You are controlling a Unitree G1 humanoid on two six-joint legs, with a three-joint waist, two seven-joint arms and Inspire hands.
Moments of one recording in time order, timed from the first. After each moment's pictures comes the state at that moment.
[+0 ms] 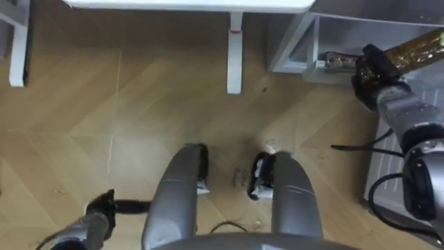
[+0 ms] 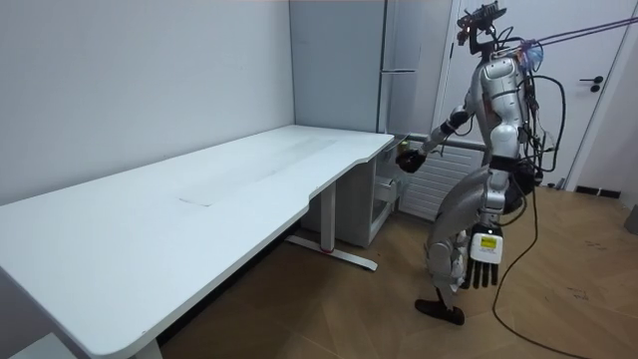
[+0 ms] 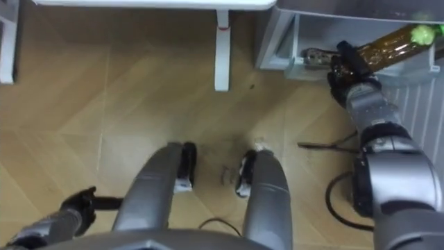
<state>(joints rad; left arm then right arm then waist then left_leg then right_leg) -0.01 0.34 -0.20 1.16 -0.40 0.10 0.03 -0.62 -0.46 -0.02 1.16 1.33 0.11 -0.19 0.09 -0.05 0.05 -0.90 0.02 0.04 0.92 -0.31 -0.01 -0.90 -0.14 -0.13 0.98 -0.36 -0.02</state>
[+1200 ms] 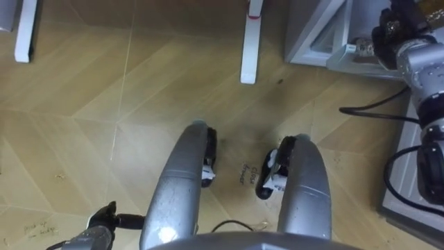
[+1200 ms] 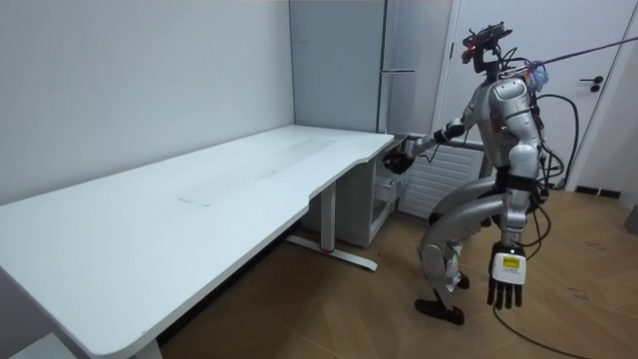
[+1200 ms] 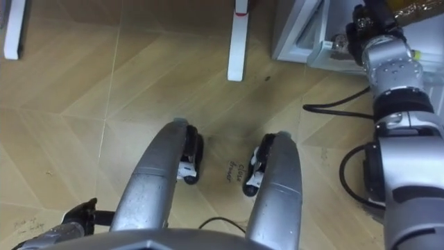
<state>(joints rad) 0.09 0.34 -0.30 1.07 -0.40 0.11 0.07 -0.69 -0.53 0.02 1.00 1.48 0.05 -0.41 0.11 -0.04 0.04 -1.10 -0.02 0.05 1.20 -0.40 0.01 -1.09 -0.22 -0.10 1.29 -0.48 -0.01</state>
